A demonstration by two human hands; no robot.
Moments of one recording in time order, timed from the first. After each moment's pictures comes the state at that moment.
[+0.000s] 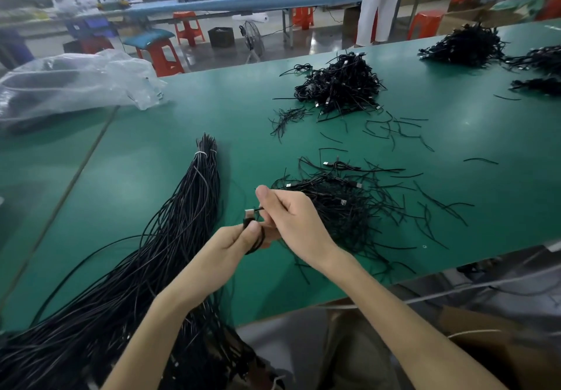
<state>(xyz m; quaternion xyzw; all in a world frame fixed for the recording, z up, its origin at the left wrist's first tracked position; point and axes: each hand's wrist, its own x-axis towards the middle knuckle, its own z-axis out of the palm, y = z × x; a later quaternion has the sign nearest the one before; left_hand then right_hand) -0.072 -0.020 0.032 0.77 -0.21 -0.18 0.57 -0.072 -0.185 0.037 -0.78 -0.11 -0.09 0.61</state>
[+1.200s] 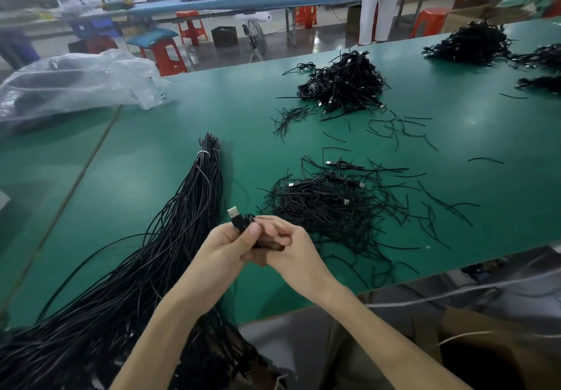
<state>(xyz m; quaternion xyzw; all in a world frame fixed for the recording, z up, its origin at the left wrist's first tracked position) -0.080 -0.021 0.025 0.62 -0.17 -0.19 0.75 -0.093 -0.174 -0.011 -0.66 -0.07 0.02 0.74</state>
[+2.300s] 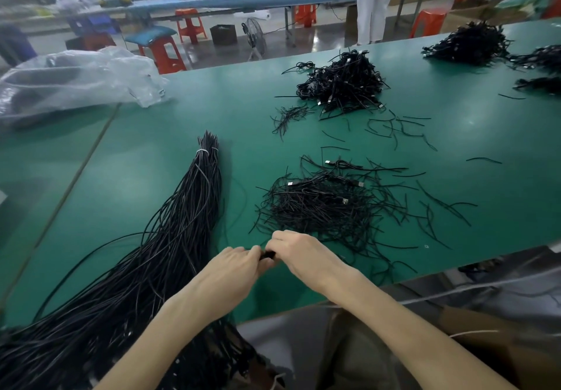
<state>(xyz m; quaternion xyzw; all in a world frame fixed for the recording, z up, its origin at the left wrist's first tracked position) -0.070 -0.018 -0.011 0.94 -0.31 -0.10 0.00 -0.078 -0.204 -0.030 -0.94 -0.27 -0.01 0.20</state>
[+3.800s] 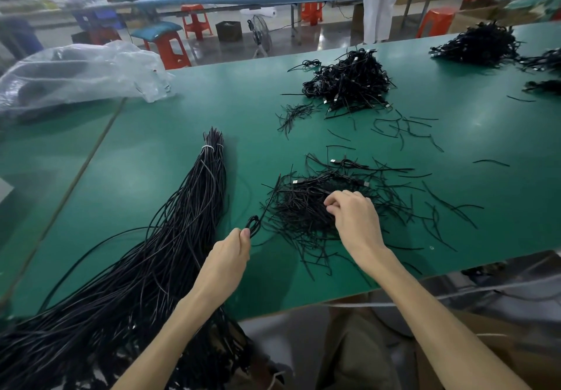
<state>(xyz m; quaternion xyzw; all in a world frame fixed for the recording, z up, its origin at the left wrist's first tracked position) -0.058 -0.009 -0.043 0.90 -0.03 -0.08 0.43 -0.047 -0.267 -0.036 -0.95 0.06 -0.17 0.25</state>
